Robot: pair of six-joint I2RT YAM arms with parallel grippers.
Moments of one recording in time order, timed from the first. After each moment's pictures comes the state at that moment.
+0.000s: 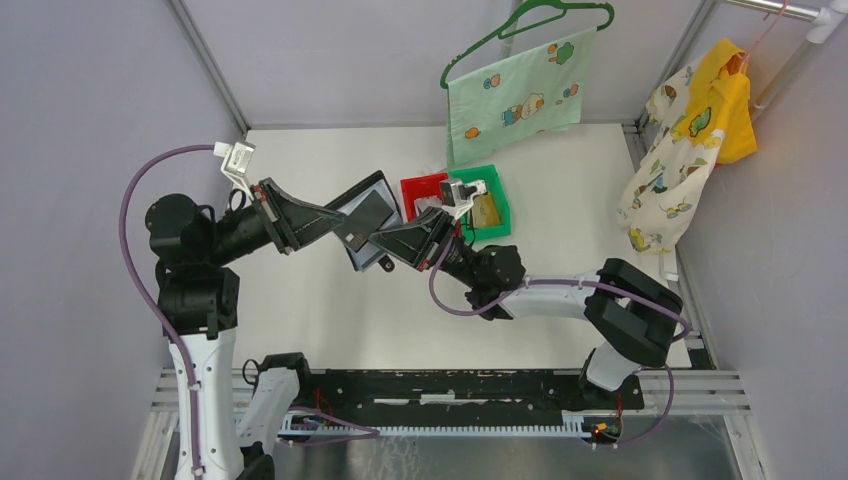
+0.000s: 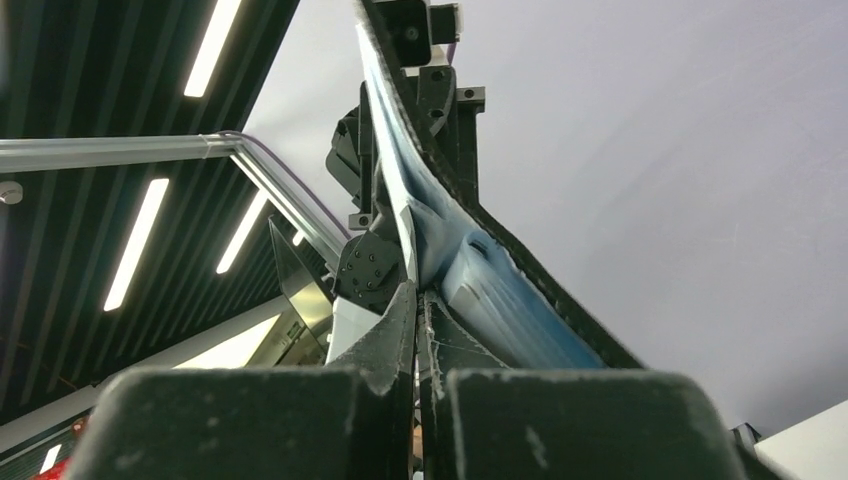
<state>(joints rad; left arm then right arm) 0.09 0.76 1.20 -0.35 1.14 -0.80 1.04 1.65 0.84 1.55 -0.18 1.28</state>
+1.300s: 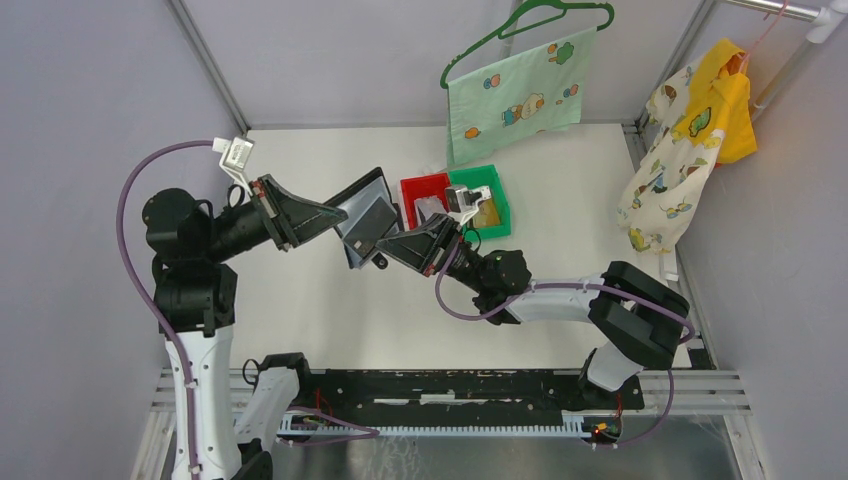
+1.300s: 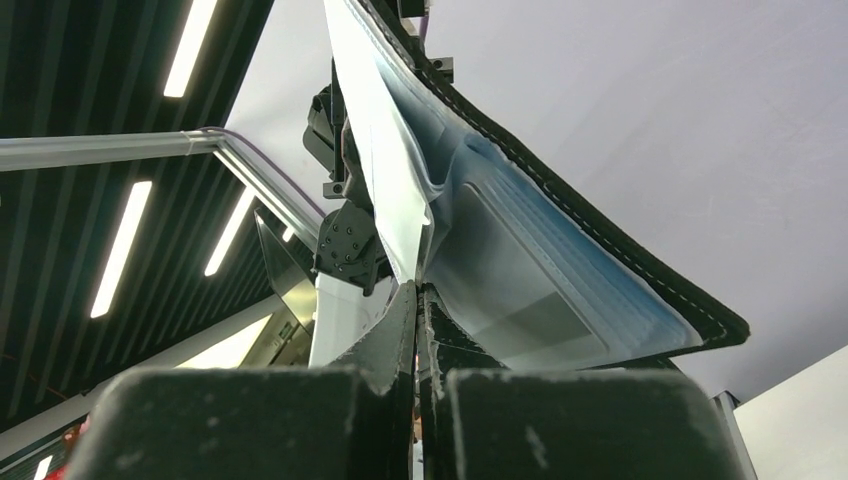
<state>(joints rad) 0.09 0.78 1.24 -0.41 1.13 -0.80 1.03 1.61 0.75 1.55 -0.18 1.28</state>
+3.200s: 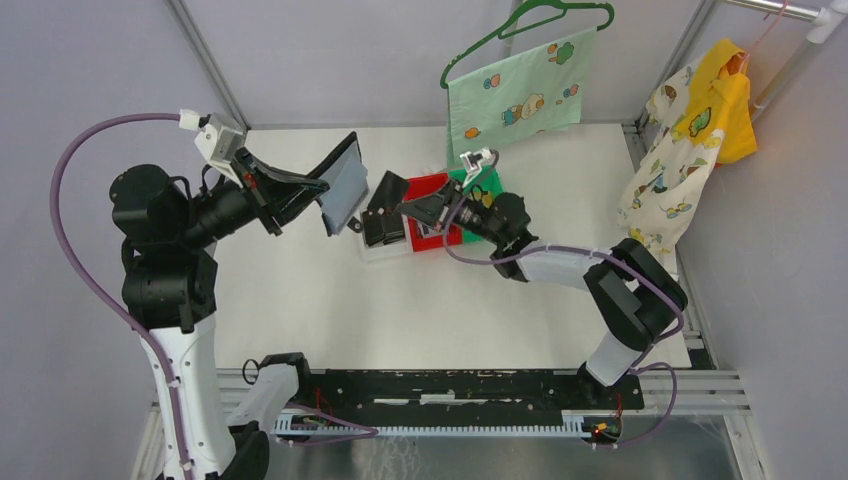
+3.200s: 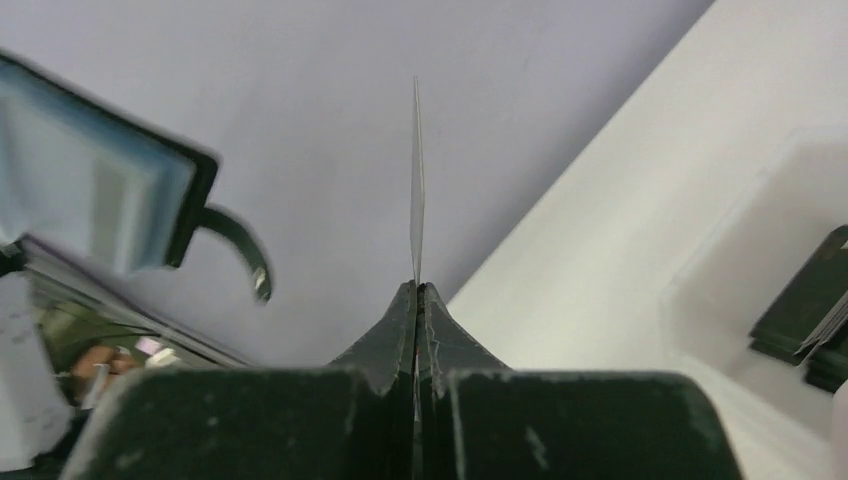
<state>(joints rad) 0.09 0.91 1.55 -0.63 1.00 -0.24 0.69 1.68 0.77 1.20 -0.43 1.10</state>
